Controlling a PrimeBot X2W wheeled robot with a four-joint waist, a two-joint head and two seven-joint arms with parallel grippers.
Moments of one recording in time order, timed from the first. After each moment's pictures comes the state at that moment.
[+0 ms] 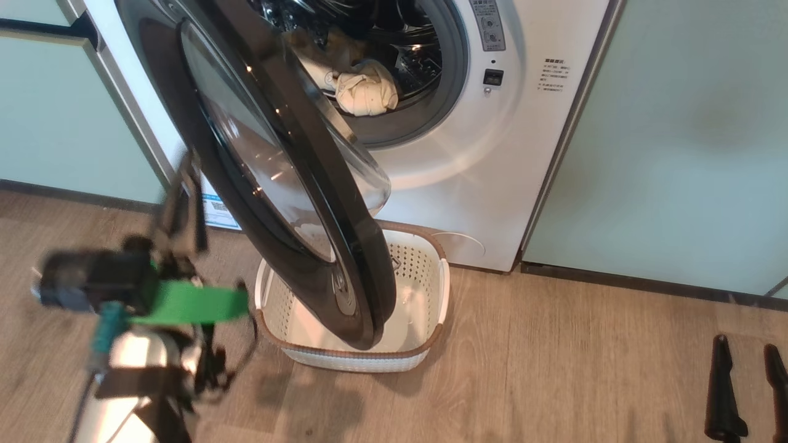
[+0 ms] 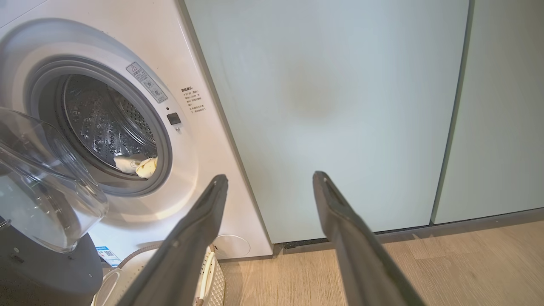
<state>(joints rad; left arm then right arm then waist) -0.16 0.09 0.07 -0.09 -0.03 0.02 -0.26 0.24 -0.03 -0.09 -0.07 0.32 0.13 -0.26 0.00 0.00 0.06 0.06</state>
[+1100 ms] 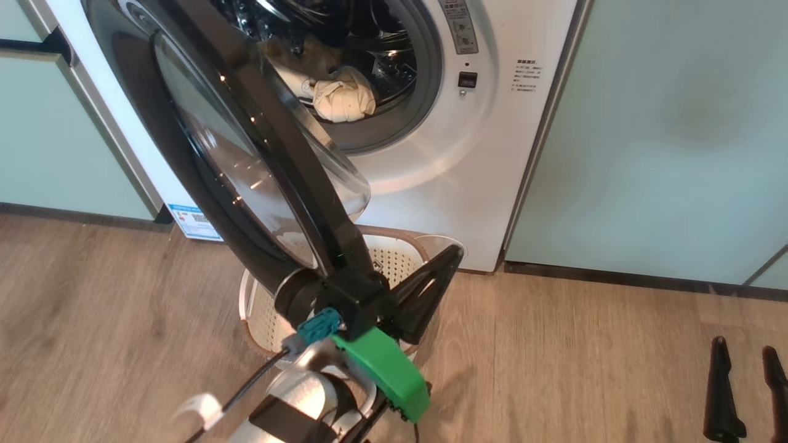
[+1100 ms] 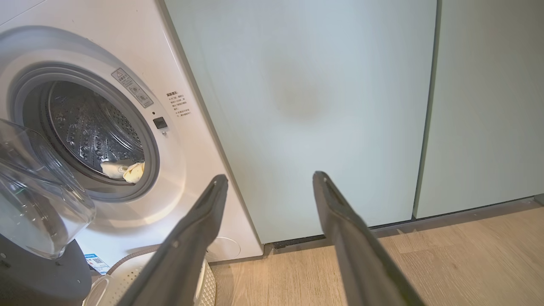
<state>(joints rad) -0.21 0.06 -0.46 -0.15 -0.27 -0.10 0.04 0.24 -0.03 -0.09 -0.06 0.32 0.13 -0.26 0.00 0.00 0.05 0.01</state>
